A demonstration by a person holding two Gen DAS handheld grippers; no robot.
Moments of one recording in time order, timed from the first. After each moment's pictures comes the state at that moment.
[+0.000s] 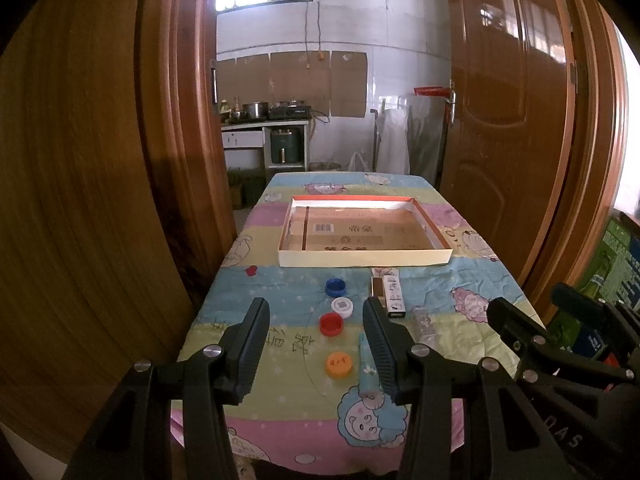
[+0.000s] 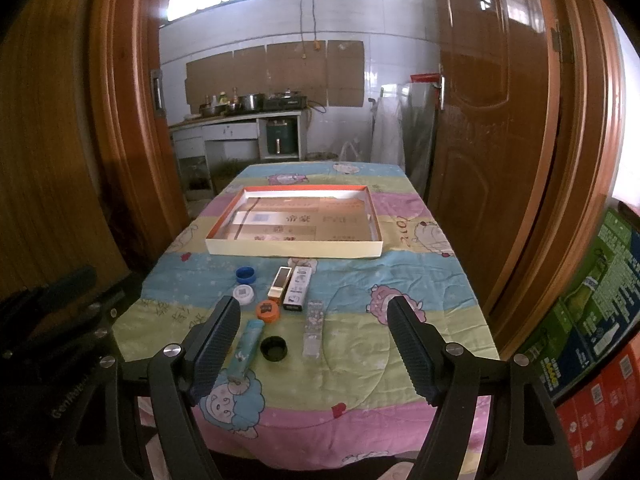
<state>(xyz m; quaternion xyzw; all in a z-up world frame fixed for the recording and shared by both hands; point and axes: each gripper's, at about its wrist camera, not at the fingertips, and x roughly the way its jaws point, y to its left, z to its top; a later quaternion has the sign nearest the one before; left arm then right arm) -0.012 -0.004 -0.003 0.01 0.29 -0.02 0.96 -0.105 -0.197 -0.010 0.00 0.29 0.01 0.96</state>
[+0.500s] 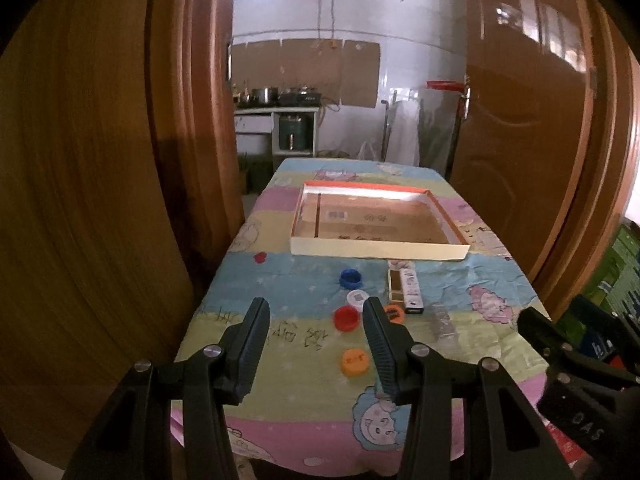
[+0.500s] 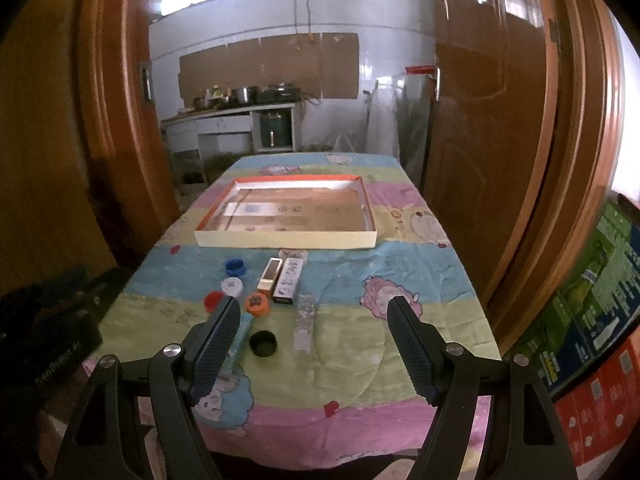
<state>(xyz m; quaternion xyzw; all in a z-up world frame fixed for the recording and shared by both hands) 0.012 0.017 -0.022 -0.01 0.31 -0.01 0.95 -0.095 -0.200 -0.027 0.00 0.31 0.00 0.95</state>
